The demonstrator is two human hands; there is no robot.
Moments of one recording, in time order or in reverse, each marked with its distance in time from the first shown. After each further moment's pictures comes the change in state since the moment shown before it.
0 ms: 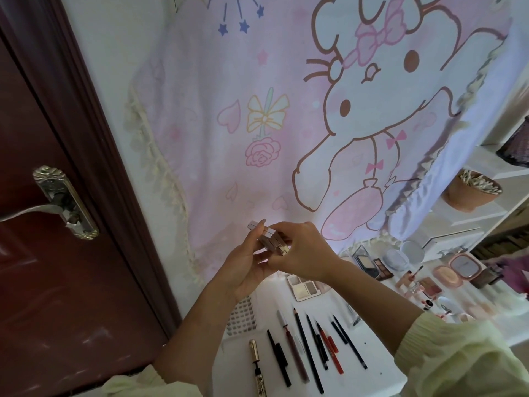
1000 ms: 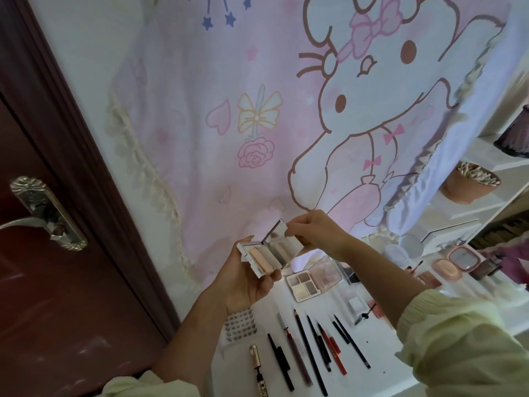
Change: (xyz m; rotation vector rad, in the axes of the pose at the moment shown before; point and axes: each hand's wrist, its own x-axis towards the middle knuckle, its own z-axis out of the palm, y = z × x) left_hand 0.015 -0.004 -0.025 -0.241 -0.136 -0.395; right_hand 0.026 0.046 -0.029 0.443 -0.092 0.469
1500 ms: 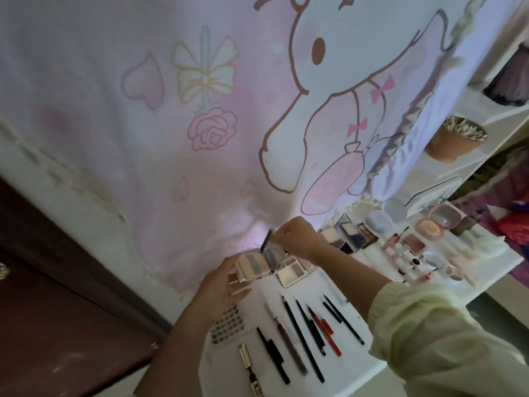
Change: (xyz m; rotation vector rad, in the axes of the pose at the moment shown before) left_hand 0.066 -0.018 -0.058 0.311 0.527 0.060; right_hand 0.041 0.085 0.022 -0.166 0.193 0.260
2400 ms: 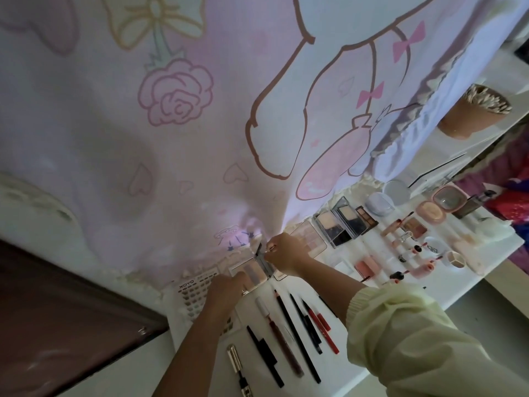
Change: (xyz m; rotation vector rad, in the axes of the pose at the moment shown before) left_hand 0.062 -0.043 0.017 0.702 0.216 0.020; right_hand 0.036 0.073 0.053 -0.212 -0.068 0.119
